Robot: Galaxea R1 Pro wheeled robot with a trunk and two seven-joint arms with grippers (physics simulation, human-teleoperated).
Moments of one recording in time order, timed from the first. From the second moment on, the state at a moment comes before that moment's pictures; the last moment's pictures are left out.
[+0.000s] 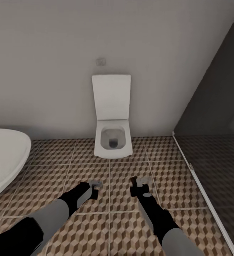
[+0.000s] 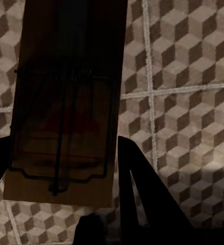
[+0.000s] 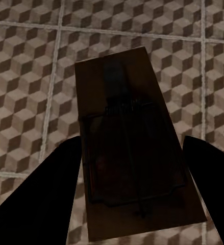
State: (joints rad) left arm -0.88 -0.05 -0.73 -0.33 0.75 0.52 0.27; right arm -0.59 0.14 0.23 -0.73 -0.03 0.28 -0.19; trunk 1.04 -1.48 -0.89
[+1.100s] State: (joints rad) left arm -0.88 -0.05 -0.73 -0.33 0.75 0.52 0.27; right arm -0.59 0.14 0.23 -0.73 -0.03 0.28 -0.19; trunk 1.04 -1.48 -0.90
